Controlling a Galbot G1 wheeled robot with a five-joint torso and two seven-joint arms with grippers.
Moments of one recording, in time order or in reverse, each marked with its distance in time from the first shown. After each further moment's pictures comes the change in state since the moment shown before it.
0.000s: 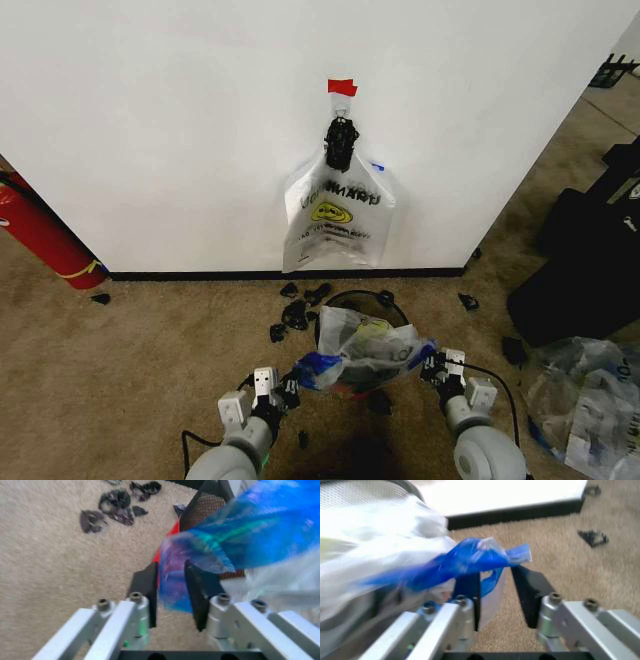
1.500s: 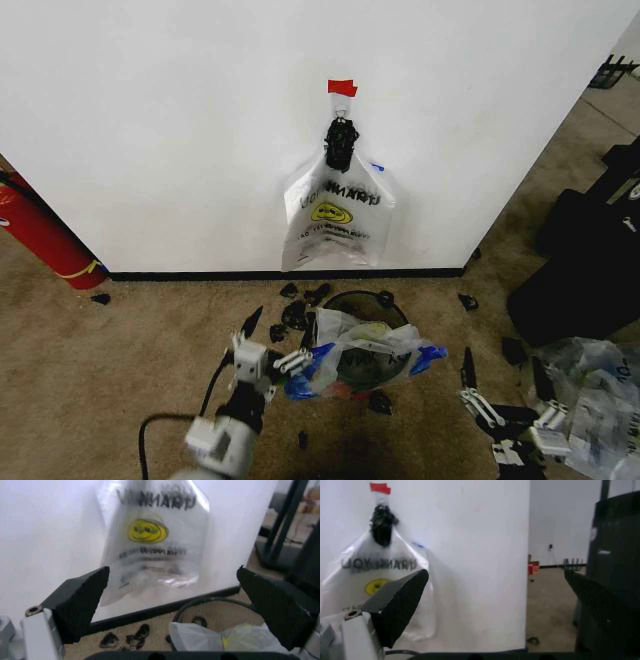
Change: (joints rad) left arm -0.118 0.092 -0.009 -0.102 0.412 -0.229 0.158; right arm -0.479 0.311 0.140 0.271 -0.385 0.854 -0.017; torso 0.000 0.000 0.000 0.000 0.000
